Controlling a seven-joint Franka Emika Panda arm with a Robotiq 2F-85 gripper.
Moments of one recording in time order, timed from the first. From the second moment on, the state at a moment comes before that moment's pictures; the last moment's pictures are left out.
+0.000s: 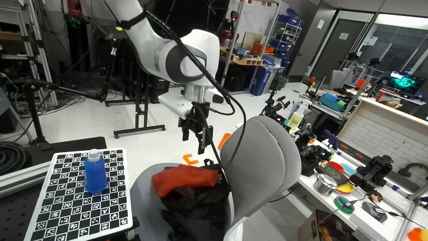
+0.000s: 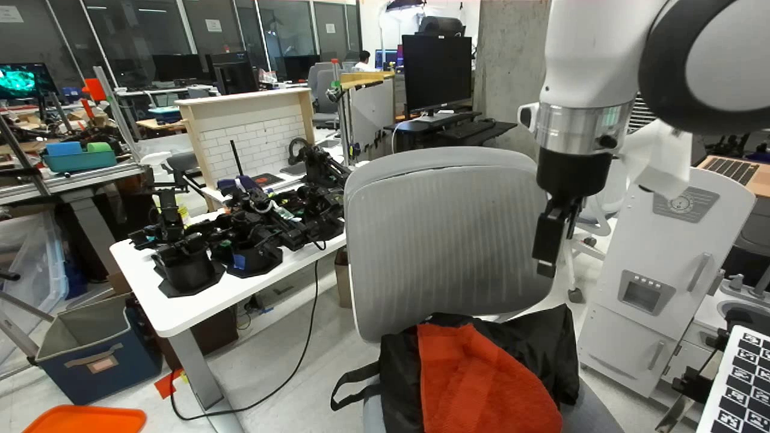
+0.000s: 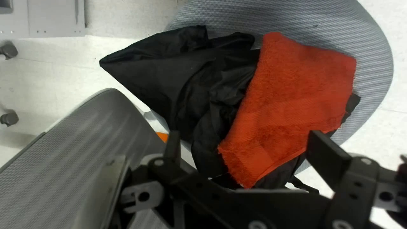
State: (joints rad) arm 0.04 0.31 0.00 -2.15 -0.25 2.45 0.09
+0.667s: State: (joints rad) arm 0.12 0.60 -0.04 -1.97 -0.25 2.44 0.18
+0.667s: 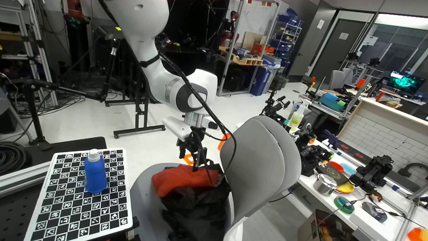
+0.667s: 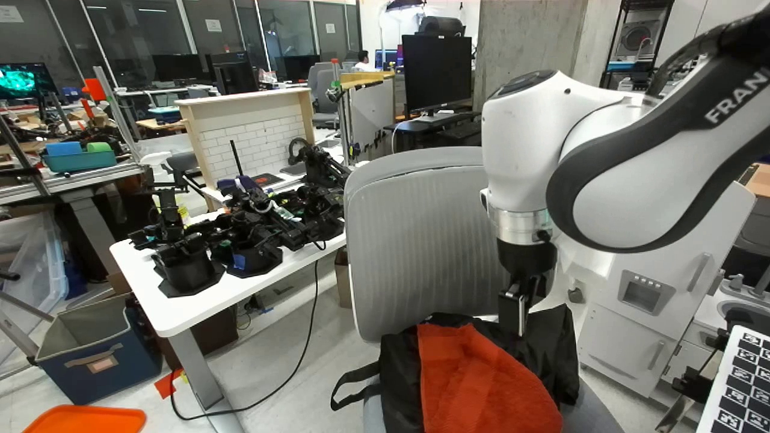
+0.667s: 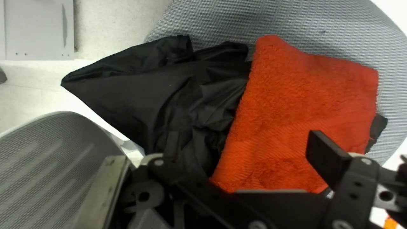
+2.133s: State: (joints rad) arm 0.23 0.96 -0.12 -1.65 -0.26 2.37 0.24
